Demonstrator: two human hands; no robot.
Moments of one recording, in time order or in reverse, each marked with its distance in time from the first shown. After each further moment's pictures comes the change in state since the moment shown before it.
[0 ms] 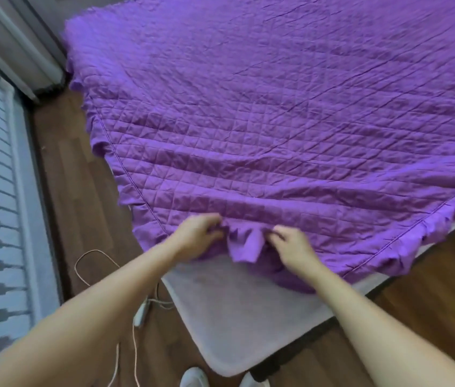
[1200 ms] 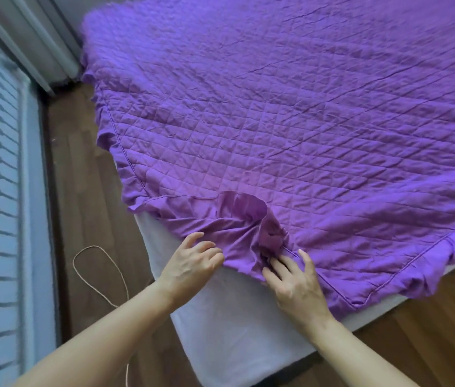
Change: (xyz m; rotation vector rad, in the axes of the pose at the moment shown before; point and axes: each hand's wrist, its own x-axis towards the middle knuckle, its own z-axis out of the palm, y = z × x) left_hand -0.027 -0.042 0.071 0.671 0.393 0.520; right_hand -0.026 0.071 0.054 -0.863 0.440 -0.772
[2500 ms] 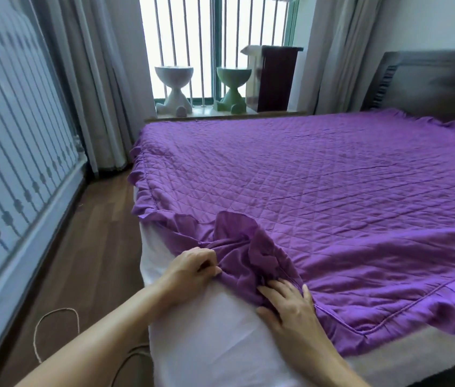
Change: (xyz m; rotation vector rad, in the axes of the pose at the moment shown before) left_hand -0.025 0.025 0.062 -0.528 0.246 -0.409; right_hand -0.045 -0.013 0.055 0.352 0.086 0.105
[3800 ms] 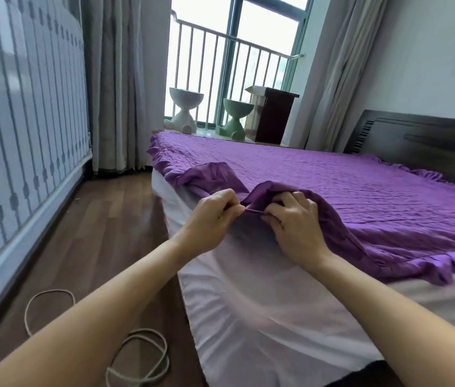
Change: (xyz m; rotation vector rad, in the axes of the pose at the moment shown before) left_hand -0.096 0.024 -0.055 -0.224 0.425 0.268; right_hand 0.027 -0.120 -0.035 -0.289 0.310 -0.195
